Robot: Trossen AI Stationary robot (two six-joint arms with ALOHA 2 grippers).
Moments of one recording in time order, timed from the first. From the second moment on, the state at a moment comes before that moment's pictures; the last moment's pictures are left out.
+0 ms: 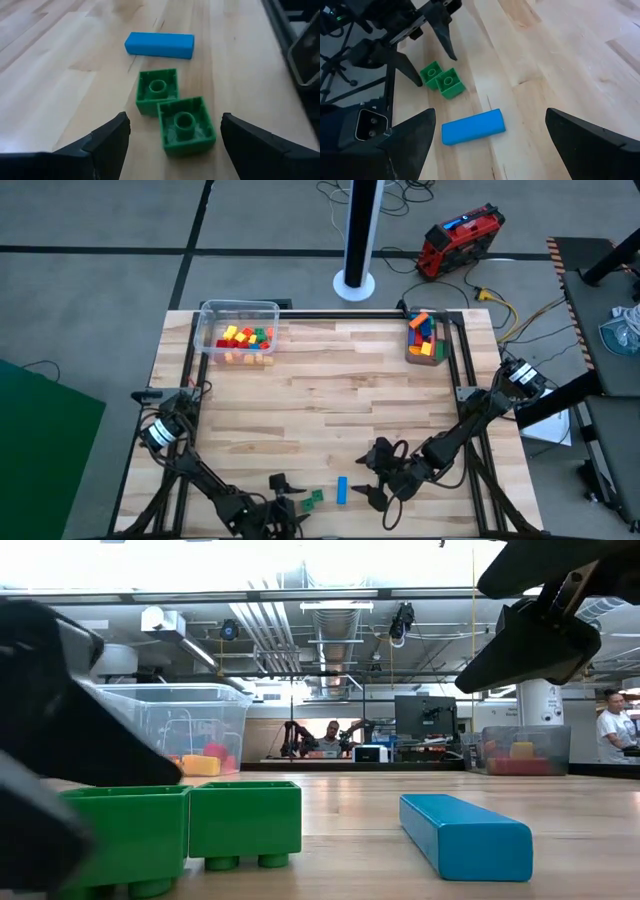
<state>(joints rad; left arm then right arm) -0.89 2.16 1.22 0.01 -0.89 -0.74 0.68 1.71 0.89 0.09 0.50 0.84</state>
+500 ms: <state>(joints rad) -0.88 2.16 1.21 0.03 -0.88 -0.70 0.68 1.71 0.89 0.09 0.53 0.84</state>
